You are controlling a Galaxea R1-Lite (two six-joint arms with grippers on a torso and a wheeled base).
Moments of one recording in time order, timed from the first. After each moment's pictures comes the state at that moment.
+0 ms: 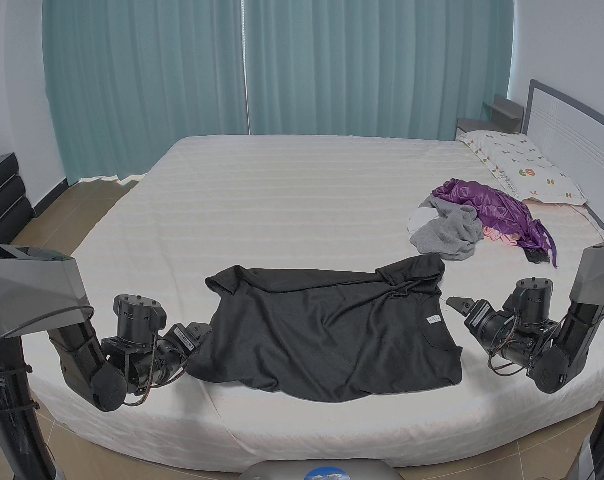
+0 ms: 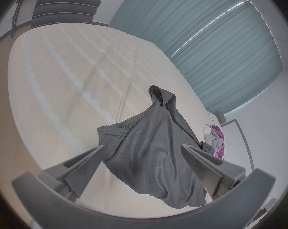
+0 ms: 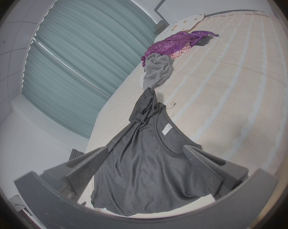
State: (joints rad) left arm -0.27 2.15 -0.46 -1.04 0.06 -0.97; right arm 0.19 2.14 -0.39 -1.28 0.02 0.88
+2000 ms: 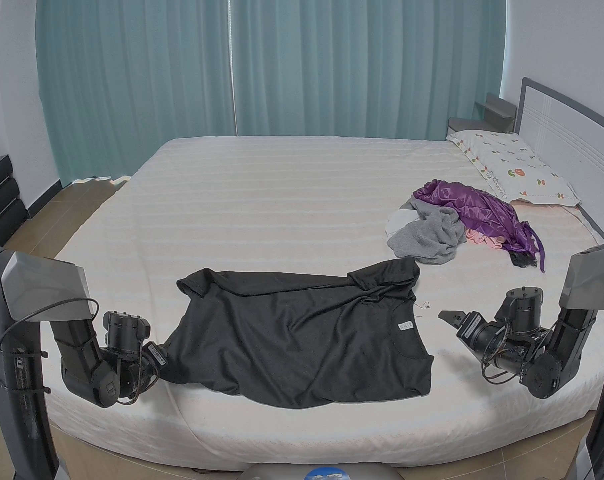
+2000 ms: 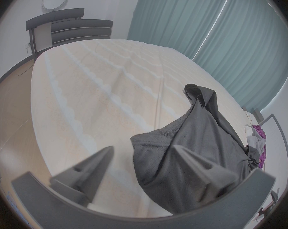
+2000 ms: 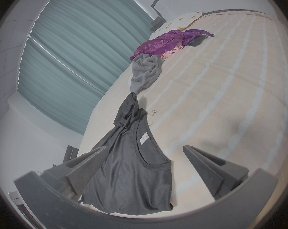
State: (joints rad) left arm -0.11 2.31 -0.47 -1.03 0.27 -0.79; right arm 0.21 2.20 -0.38 -1.28 0.01 0.87
